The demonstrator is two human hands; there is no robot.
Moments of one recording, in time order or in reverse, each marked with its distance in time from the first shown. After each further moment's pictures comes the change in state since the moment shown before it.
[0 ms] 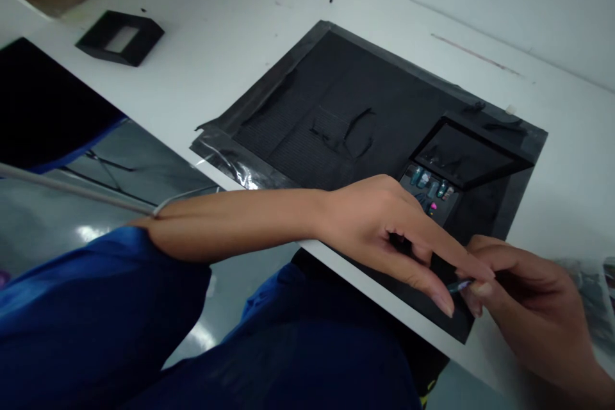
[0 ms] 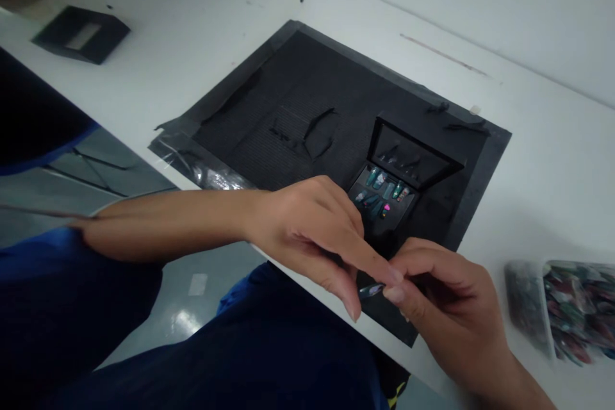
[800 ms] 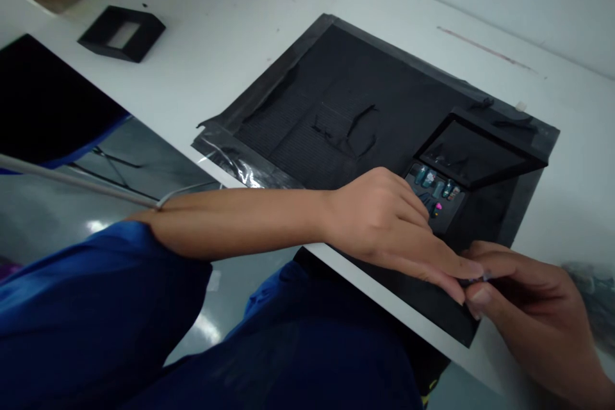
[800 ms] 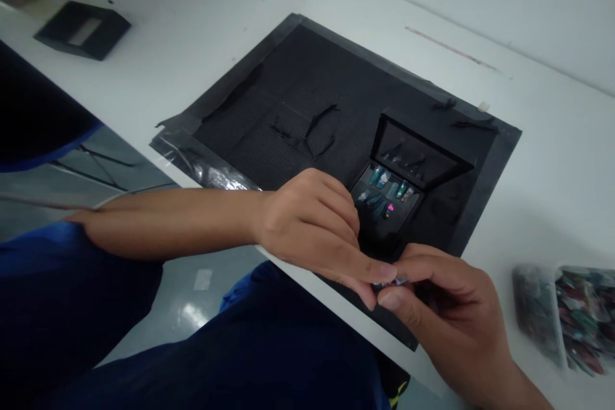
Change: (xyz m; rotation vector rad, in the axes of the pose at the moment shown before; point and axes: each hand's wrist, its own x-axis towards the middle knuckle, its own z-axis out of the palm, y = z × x) left_hand 0.008 -0.008 0.004 0.397 0.079 0.089; right_hand 0.000 0.001 0.003 0.008 -0.009 0.048
